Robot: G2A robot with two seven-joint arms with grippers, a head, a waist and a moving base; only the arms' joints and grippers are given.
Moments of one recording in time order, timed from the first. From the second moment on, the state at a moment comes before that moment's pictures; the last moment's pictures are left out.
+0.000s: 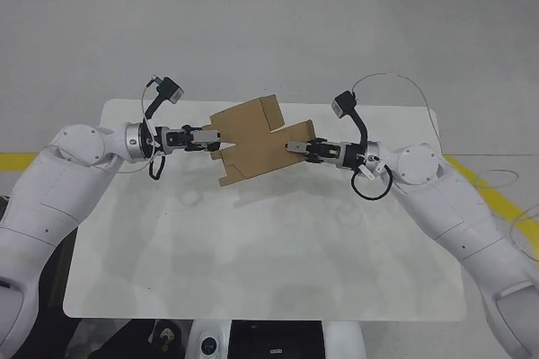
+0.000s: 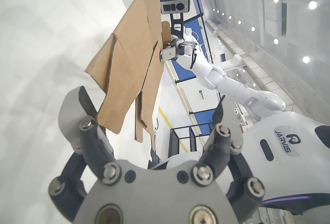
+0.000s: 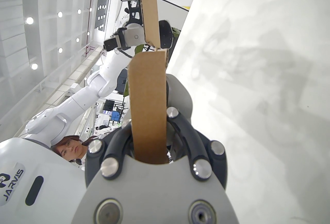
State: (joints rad) left arm 0.49 -0.84 -0.71 -1.11 -0.71 -0.59 -1.09; right arm -0.57 -1.06 0.68 -1.18 0.54 -0.47 0.83
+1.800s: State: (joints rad) left arm 0.55 -0.91 -0.87 -1.08 -0.72 -0.44 -1.19; right arm -0.65 -1.13 0.79 -1.19 0.42 -0.47 0.83
